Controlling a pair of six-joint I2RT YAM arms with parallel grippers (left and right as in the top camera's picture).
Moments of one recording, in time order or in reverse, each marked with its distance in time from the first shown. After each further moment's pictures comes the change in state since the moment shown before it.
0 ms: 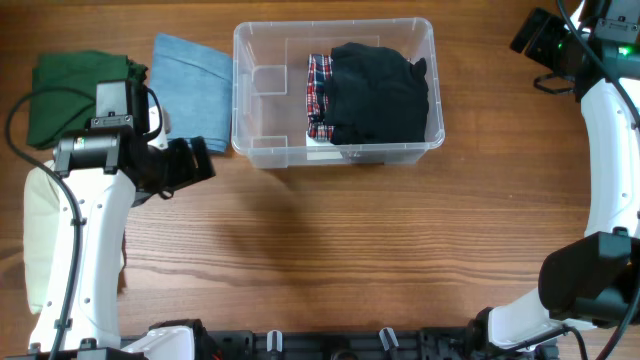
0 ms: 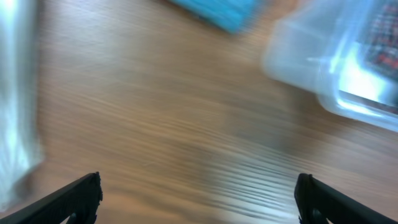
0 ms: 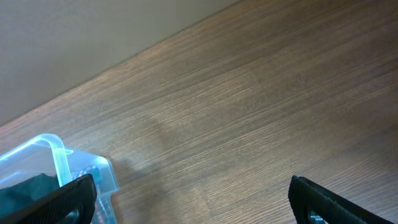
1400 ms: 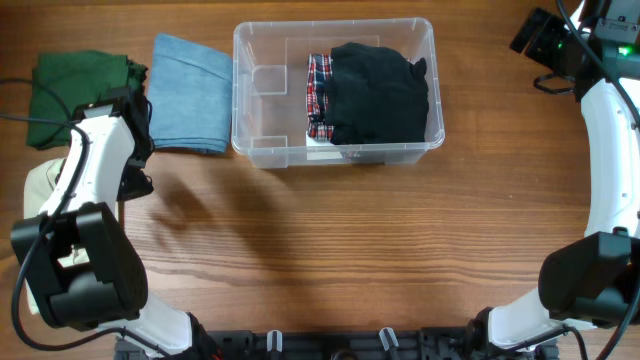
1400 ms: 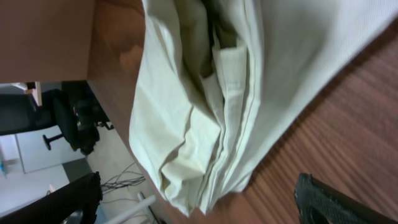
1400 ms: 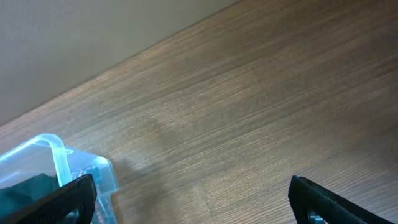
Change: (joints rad) left arm 0.127 0.401 0.007 -0.012 -0.822 -0.162; right arm 0.000 0.000 0.000 0.000 0.000 0.000
